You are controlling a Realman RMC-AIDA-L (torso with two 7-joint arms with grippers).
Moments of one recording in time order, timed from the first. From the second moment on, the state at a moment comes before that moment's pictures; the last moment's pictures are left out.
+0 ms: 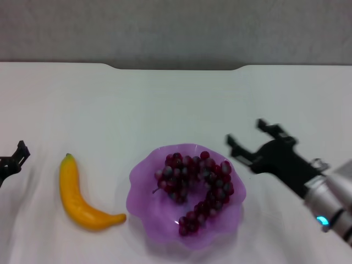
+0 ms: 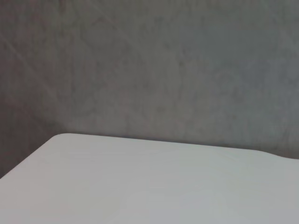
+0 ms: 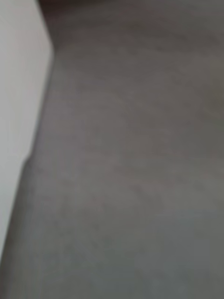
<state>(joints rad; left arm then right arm) -0.44 -2.04 -1.03 -0.18 2.22 0.76 -0.15 0.33 2.01 0.89 0.62 -2.82 -0.82 0.27</state>
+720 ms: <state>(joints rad) -0.43 -2.05 -1.02 -0.24 2.25 0.80 -0.15 0.36 2.01 0.88 0.37 -2.61 -1.03 0.26</state>
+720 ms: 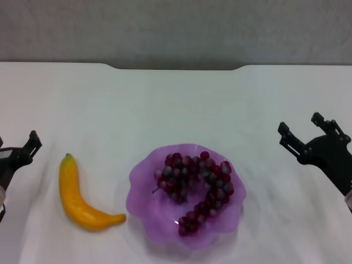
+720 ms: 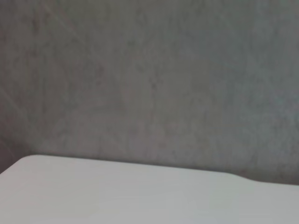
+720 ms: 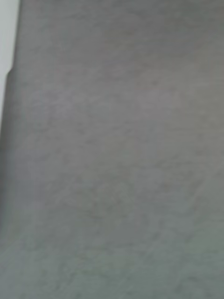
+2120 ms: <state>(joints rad) -0.31 -2.04 -1.55 -1.02 2.35 -0.32 0.37 0.37 2.01 0.90 0.30 -2.45 -0.84 0.05</state>
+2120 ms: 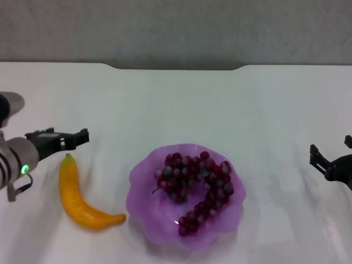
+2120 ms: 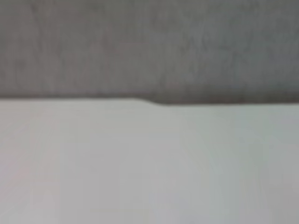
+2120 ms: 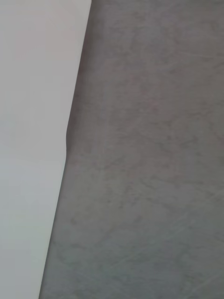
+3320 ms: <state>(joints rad) -0.43 -2.04 -1.53 -1.16 2.87 -0.96 -0.27 0.37 2.01 0.89 0.31 -2.46 -0.81 0.05</state>
